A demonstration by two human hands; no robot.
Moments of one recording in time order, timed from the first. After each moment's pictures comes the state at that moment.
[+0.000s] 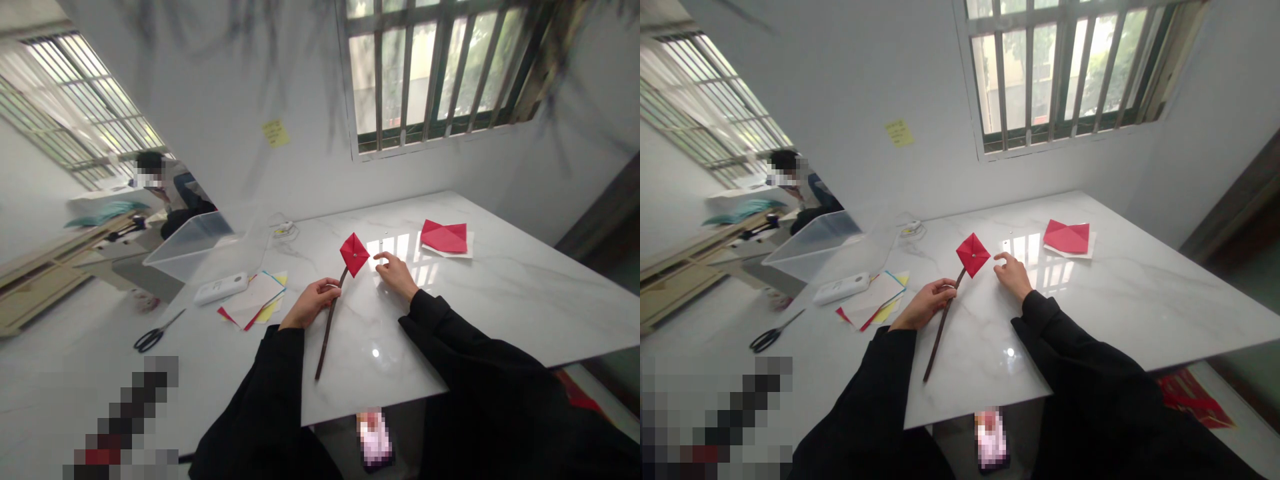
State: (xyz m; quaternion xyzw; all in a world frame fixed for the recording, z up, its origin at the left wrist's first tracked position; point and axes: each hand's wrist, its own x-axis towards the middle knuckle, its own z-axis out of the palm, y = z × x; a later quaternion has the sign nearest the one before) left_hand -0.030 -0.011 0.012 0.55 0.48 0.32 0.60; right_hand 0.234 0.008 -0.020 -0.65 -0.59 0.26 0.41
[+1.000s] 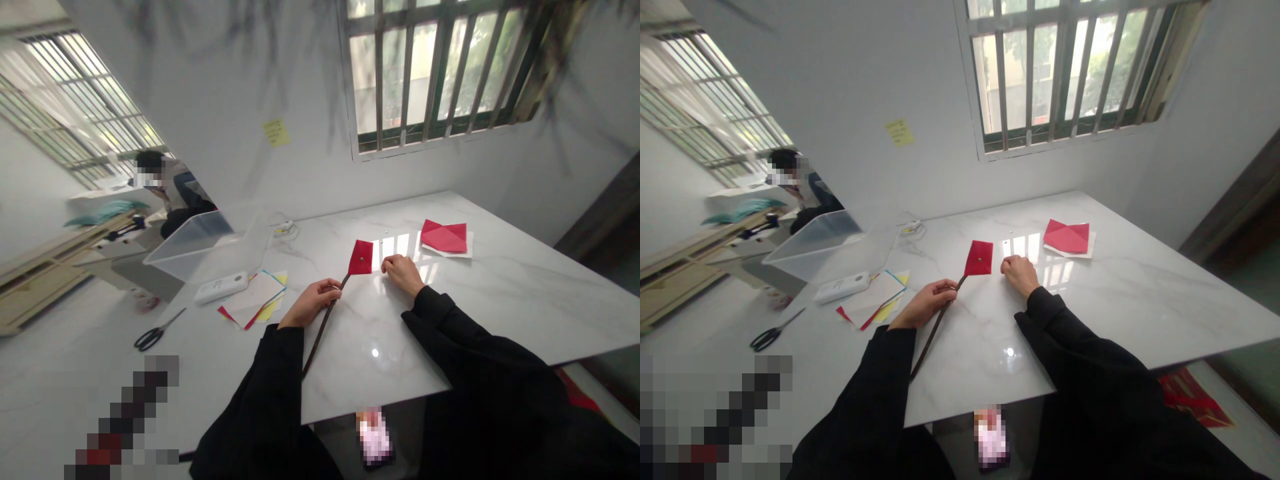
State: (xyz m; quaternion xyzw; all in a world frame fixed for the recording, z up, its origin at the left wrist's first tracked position) left_hand -0.033 -0.011 0.012 0.57 0.45 0.30 0.62; right_hand 0.251 0.011 -0.014 -0.69 -0.63 0.19 0.31
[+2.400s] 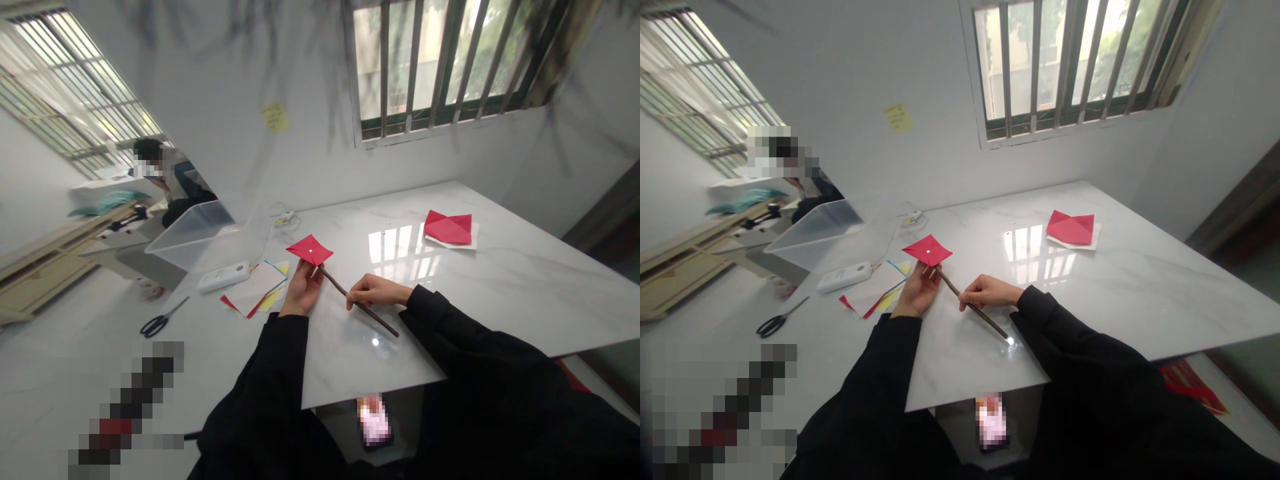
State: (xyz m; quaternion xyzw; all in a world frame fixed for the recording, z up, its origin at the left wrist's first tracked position) left_hand -0.033 0.011 0.006 0.21 0.34 0.63 0.67; right_hand 0.198 -0.032 0.003 -0.29 -0.74 0.57 0.22
